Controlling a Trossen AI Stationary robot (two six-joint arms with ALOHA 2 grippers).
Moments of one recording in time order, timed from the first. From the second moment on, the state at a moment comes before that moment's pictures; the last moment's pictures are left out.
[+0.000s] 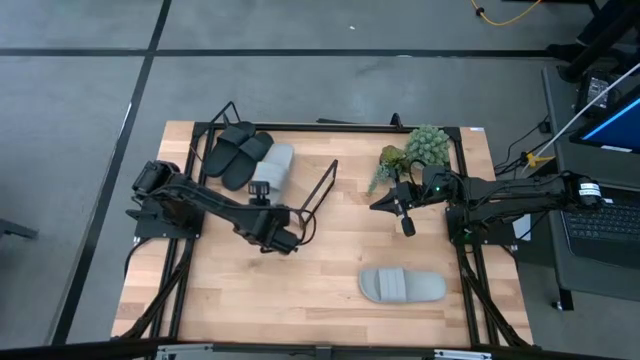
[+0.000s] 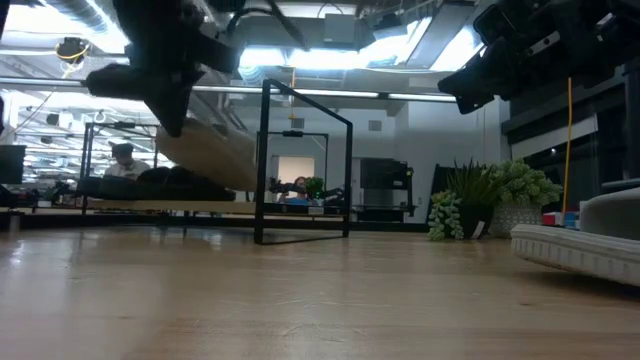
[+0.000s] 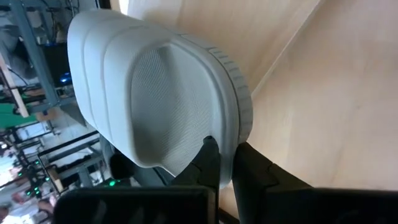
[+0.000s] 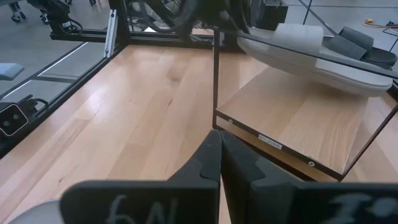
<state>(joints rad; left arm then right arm) -0.29 1.73 1.31 -1.45 -0.65 -0.43 -0.13 0.92 0.39 0.24 -0.28 -0.09</state>
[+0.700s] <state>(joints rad) -0.30 1.73 1.18 -1.38 -0.74 -0.42 -0.13 0.92 0.39 0.24 -0.28 -0.09</state>
